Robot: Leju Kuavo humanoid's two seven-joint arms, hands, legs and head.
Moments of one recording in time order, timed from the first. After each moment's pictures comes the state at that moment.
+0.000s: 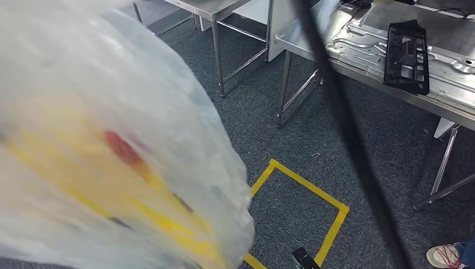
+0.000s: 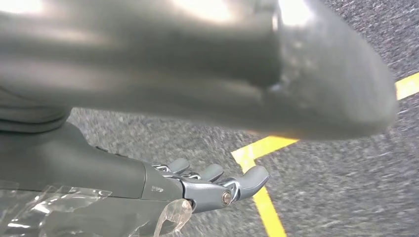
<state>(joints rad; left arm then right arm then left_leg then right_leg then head) -0.16 0.66 -0.02 -1.82 -0.35 0.41 0.37 -0.21 -0.10 0.83 -0.26 -0.44 -0.19 -0.13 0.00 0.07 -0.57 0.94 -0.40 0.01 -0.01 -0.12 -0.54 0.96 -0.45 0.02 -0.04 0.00</state>
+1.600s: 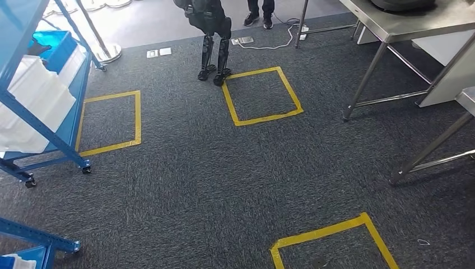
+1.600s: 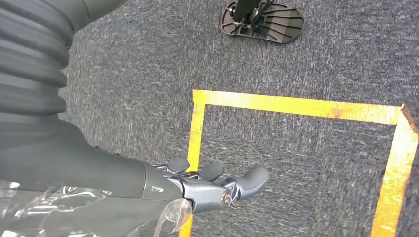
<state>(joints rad) 0.07 0.61 0.20 -1.83 -0.25 0.53 0.28 -0.14 -0.19 0.78 -0.26 -0.44 -0.29 -0.11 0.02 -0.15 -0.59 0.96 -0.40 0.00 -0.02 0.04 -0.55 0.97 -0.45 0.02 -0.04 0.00</state>
